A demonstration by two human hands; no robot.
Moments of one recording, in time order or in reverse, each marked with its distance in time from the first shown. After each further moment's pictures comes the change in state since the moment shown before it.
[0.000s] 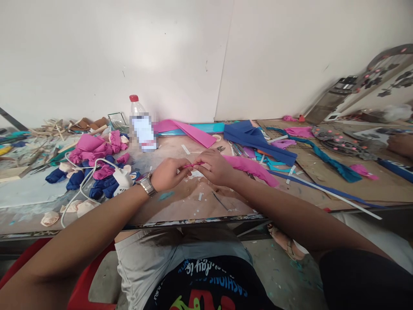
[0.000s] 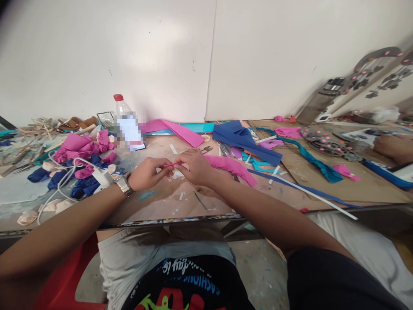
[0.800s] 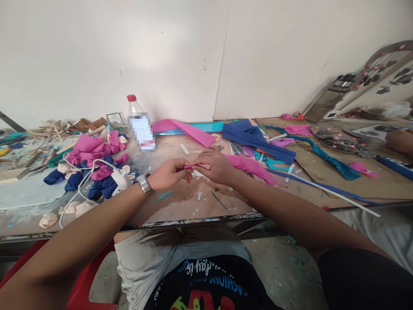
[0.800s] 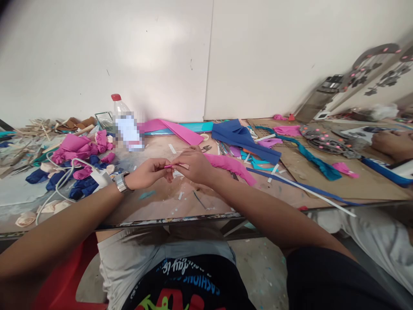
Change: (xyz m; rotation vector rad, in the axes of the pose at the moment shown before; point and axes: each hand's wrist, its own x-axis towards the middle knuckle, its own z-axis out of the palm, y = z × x) left_hand 0.003 -0.009 0.008 -0.626 -0.187 -0.156; right_hand -0.002 0.005 0.000 -0.096 0.063 -0.128
